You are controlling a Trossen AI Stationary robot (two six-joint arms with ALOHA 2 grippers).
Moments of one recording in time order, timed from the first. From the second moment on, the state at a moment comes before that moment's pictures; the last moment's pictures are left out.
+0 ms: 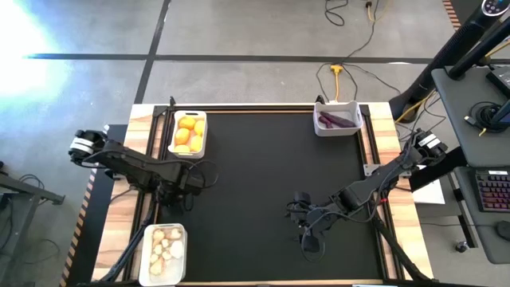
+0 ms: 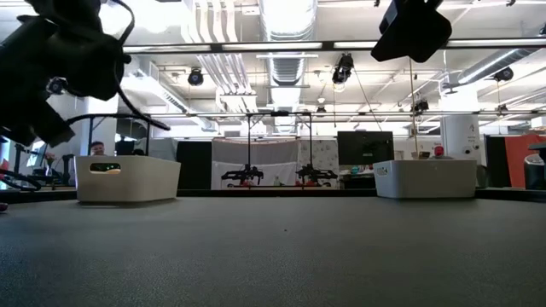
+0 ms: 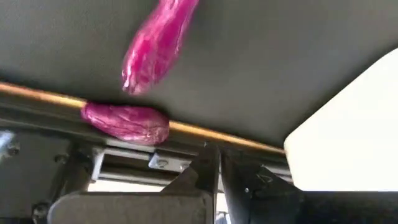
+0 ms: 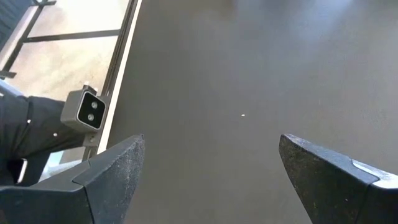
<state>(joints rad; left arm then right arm) -0.20 1.33 0.64 -1.22 0.38 -0.59 0.53 1.50 1.01 -0.23 0.18 0.45</state>
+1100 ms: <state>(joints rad) -0.17 1.92 0.72 -1.28 0.20 -0.51 0.53 1.50 1.01 -0.20 0.19 0.51</state>
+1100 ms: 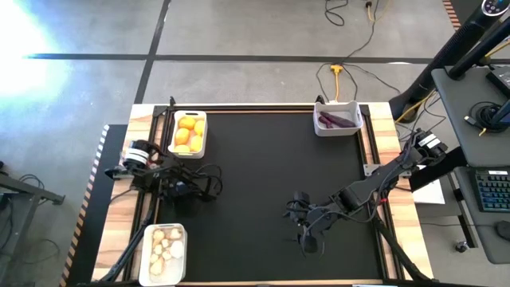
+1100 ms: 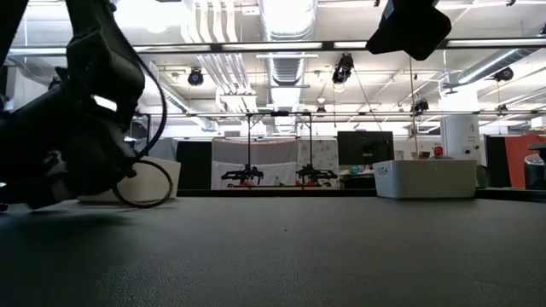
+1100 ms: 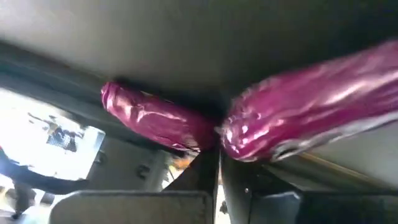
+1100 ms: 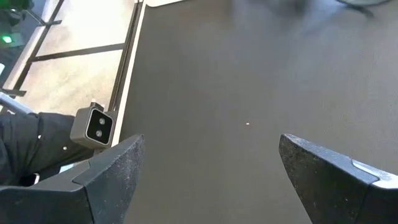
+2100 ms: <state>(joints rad) -0.02 1.55 0.75 -1.25 -0.10 -0.68 0.53 1.50 1.00 -0.20 0.21 0.50</state>
